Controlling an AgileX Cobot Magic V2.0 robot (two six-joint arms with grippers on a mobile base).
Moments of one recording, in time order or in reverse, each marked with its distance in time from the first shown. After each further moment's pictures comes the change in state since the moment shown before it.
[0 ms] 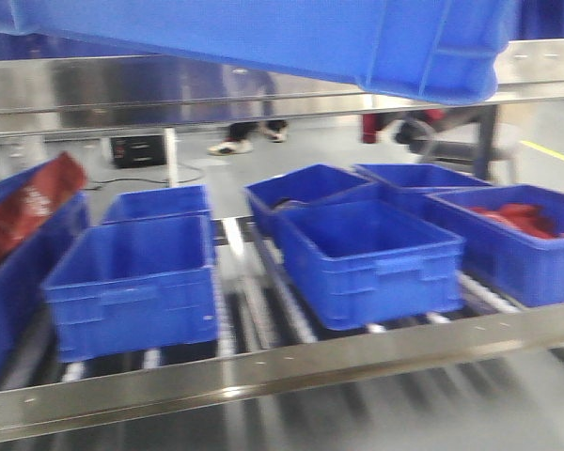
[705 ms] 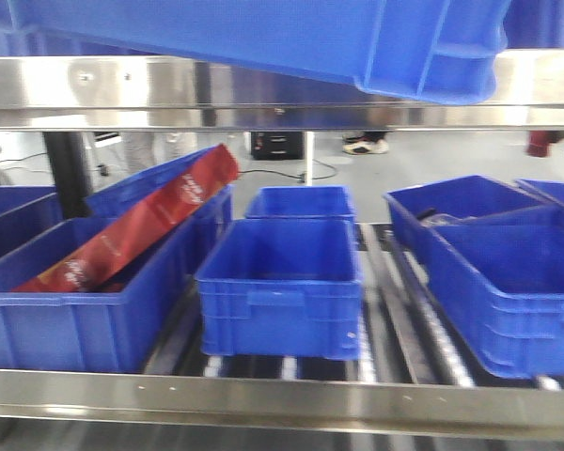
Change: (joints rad) left arm 0.000 0.000 0.000 0.002 0.000 0.000; right arm 0.000 0.000 0.000 0.000 0.000 0.000
